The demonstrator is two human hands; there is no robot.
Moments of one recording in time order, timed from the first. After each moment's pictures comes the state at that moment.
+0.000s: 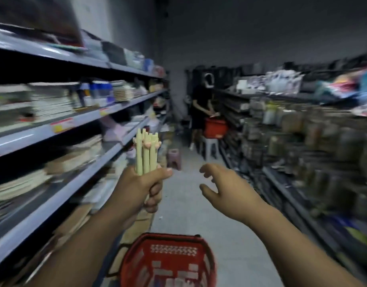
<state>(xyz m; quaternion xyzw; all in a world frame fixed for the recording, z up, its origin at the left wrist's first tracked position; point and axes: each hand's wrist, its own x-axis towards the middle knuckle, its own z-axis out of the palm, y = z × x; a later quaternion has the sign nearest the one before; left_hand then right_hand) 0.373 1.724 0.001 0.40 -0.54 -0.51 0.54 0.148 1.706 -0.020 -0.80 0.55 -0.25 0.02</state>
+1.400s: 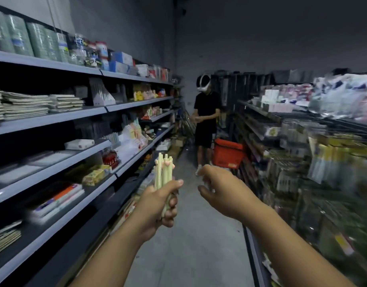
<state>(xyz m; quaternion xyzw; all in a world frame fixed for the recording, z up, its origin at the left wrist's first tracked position) 0.036 0.851 -0.039 0.46 -0.40 -0.54 0.57 -0.150 0.806 -0.011 -0.85 0.48 -0.23 0.02</state>
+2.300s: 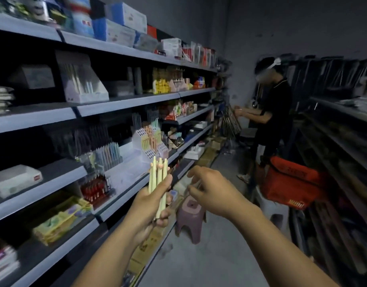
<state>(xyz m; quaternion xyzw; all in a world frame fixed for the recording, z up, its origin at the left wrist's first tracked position) 0.204 0.207 -0.064 0.50 -0.30 -0.48 0.65 0.049 0.110 -0.028 -0.91 0.34 -0.21 0.11</state>
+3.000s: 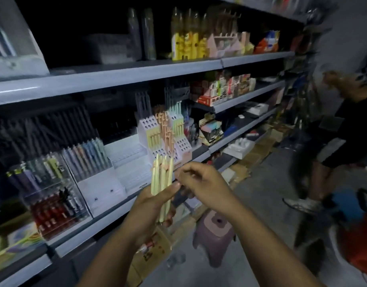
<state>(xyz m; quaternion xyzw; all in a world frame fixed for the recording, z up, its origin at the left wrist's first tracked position) 0.327 -0.201 -0.122 0.58 -0.23 -0.36 0.69 0.242 -0.342 -0.096 -0.81 0.16 -0.20 0.53</state>
